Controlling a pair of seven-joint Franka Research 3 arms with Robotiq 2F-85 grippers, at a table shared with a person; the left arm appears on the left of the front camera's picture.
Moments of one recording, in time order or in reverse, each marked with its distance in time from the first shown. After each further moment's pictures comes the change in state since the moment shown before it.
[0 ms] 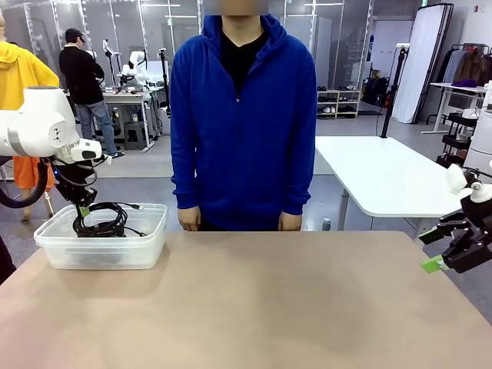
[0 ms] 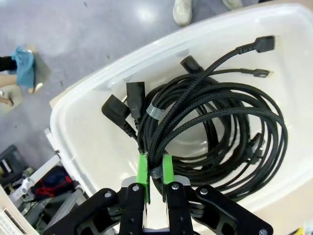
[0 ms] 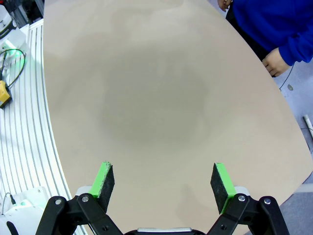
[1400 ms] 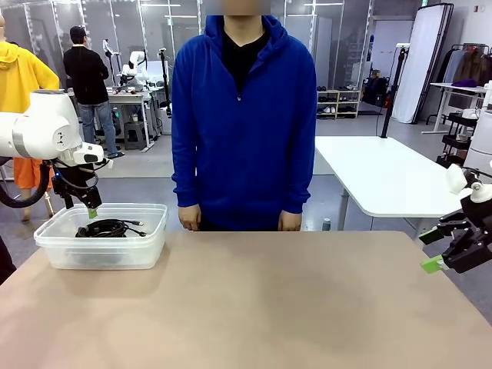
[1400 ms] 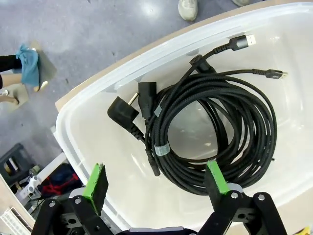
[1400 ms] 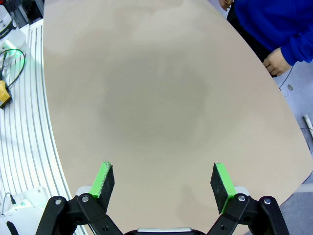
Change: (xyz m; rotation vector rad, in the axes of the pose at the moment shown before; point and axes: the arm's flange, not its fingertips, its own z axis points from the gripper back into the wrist) left arm 0.006 0.003 -0.002 0.033 0.017 -0.022; right arm 0.000 0.000 0.000 0.000 0.000 0.000
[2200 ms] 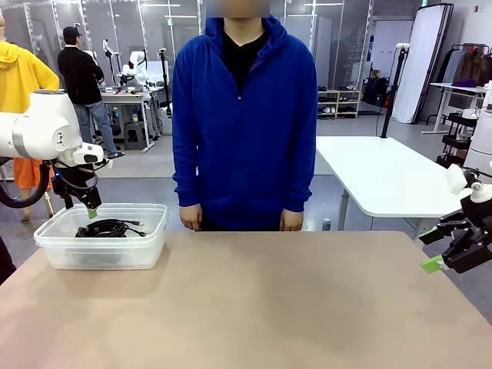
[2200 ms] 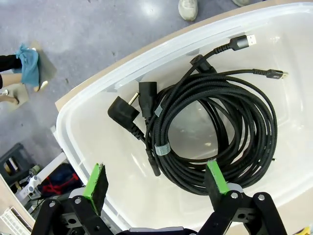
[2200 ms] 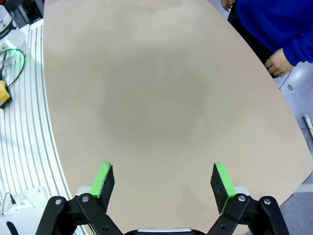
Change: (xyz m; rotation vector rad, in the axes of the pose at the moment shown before) left arm 0.000 0.000 0.000 0.000 0.000 0.001; right arm 0.000 0.000 0.000 0.000 0.000 0.000
